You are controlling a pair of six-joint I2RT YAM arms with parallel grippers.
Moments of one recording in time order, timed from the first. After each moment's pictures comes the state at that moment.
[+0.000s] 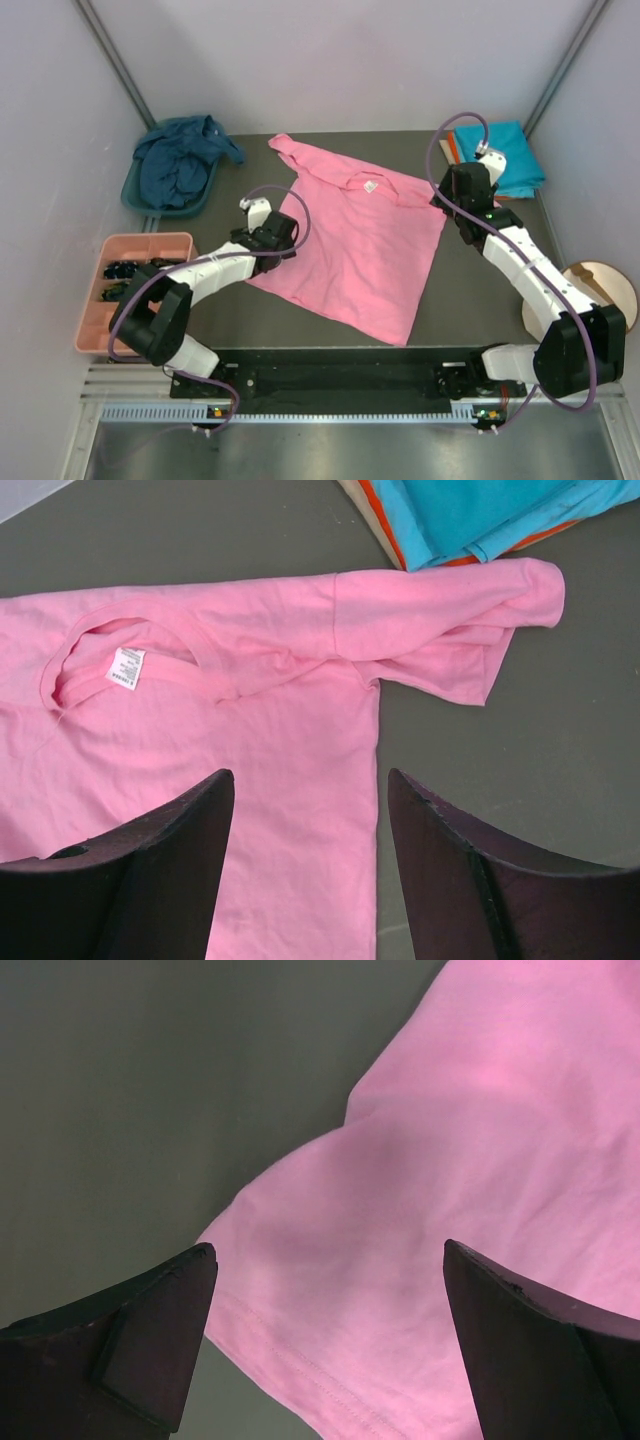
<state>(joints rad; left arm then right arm) -0.55 1.50 0.84 -0.31 -0.60 -0.68 0.27 1.28 1.02 -0.33 0.42 0.53</state>
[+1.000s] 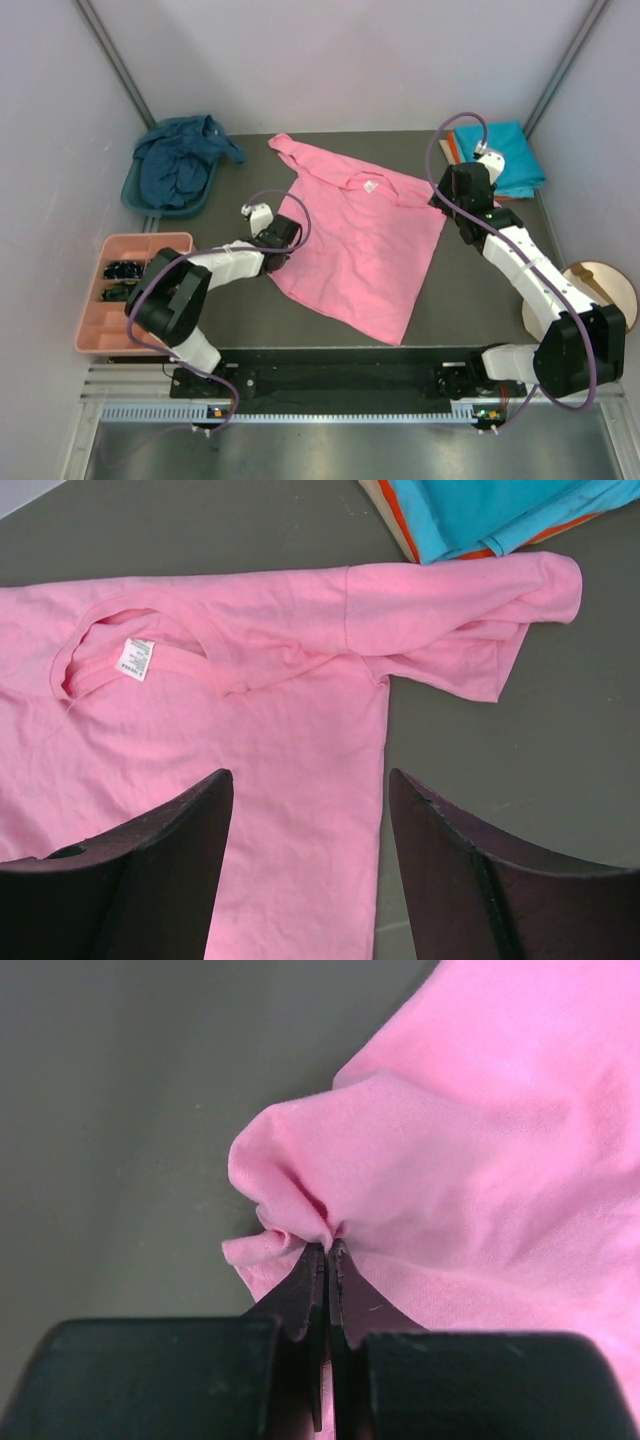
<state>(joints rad) -0.54 1.61 0.79 -0.19 -0.57 -0.80 0.27 1.28 1.02 -0.33 0.39 0.53</state>
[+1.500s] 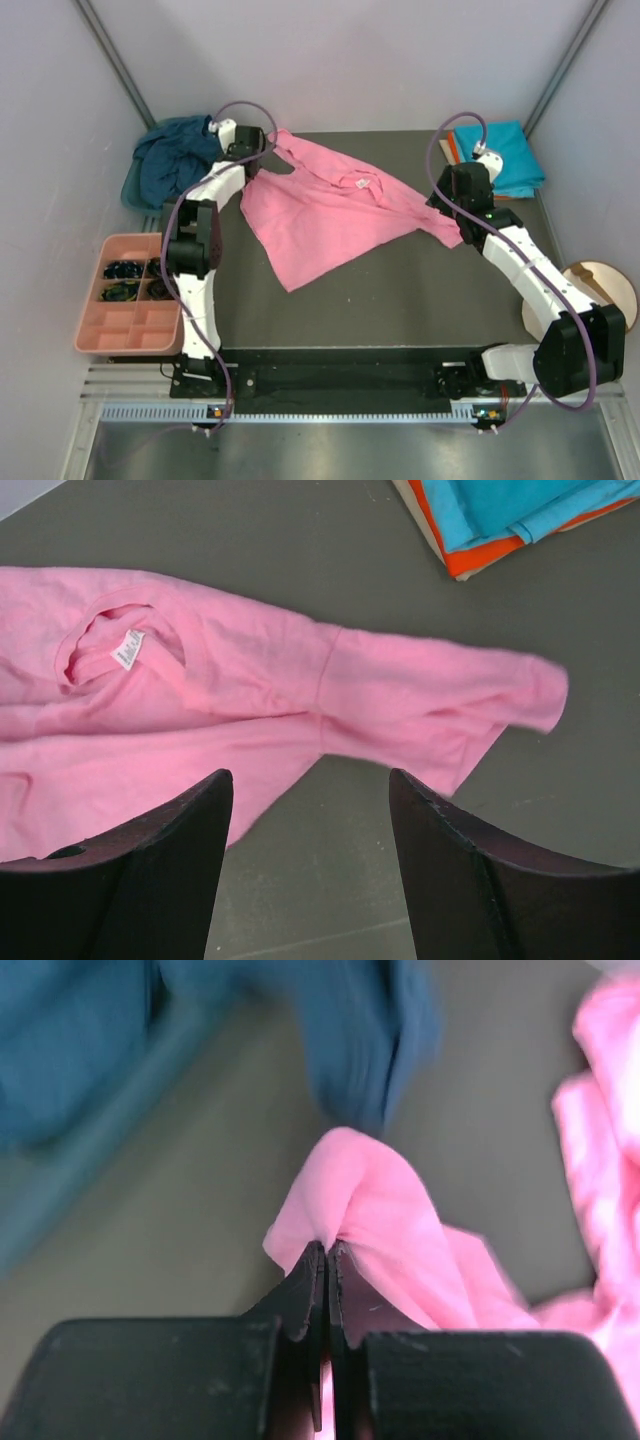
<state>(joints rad) -0.17 2.13 1.65 -0.28 -0.50 -0.58 0.27 1.28 1.02 -0.33 0.35 0.54</state>
